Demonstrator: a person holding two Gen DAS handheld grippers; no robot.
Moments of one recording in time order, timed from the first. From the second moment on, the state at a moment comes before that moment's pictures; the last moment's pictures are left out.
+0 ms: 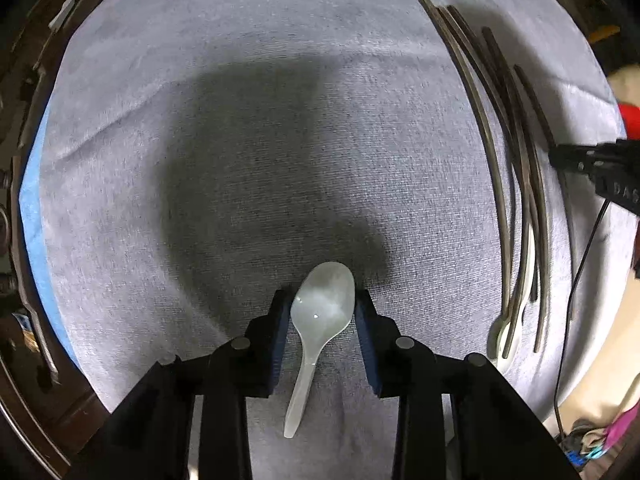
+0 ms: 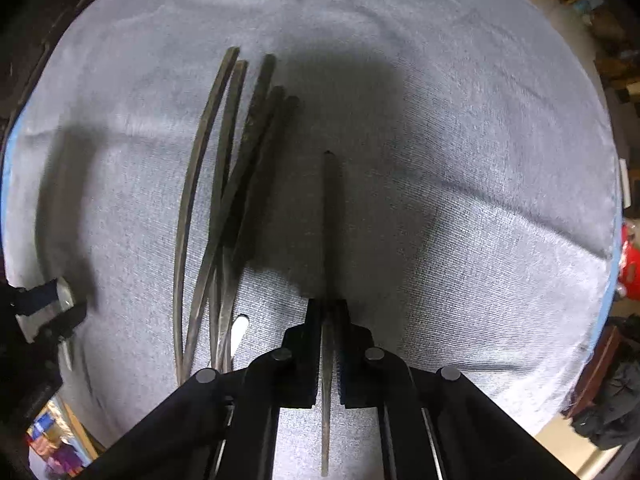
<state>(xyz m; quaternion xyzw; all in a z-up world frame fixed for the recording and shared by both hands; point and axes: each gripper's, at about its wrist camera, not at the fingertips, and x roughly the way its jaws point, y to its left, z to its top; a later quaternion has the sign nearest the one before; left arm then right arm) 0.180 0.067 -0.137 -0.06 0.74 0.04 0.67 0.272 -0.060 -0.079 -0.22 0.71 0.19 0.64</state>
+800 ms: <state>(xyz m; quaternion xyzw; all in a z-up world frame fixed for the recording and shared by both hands) 0.092 0.093 -0.067 -0.31 0.56 0.05 0.77 0.213 -0.232 0.033 0.01 0.59 0.26 0.77</state>
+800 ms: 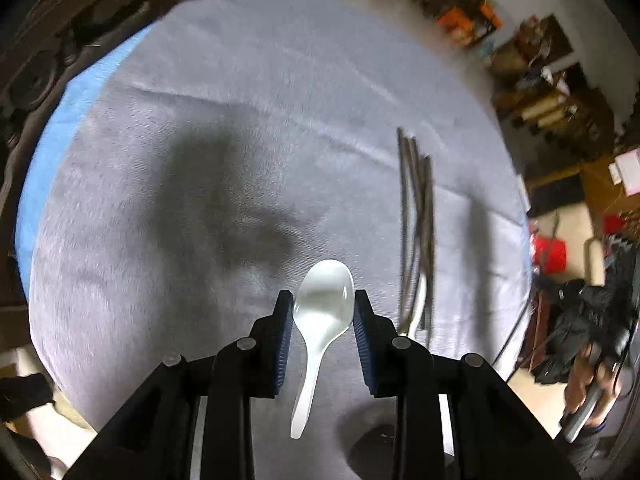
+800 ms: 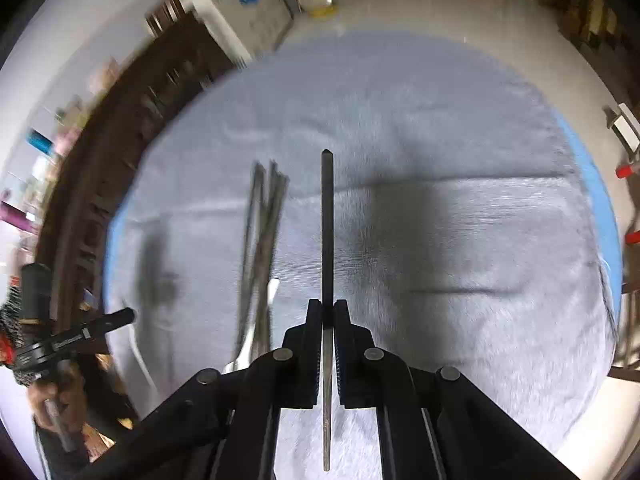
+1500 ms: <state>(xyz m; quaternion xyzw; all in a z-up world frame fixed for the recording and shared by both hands) -0.014 0.024 0.017 -0.32 0.35 -0.02 0.88 0.034 -0.256 0.141 0.13 0.35 0.36 0.86</state>
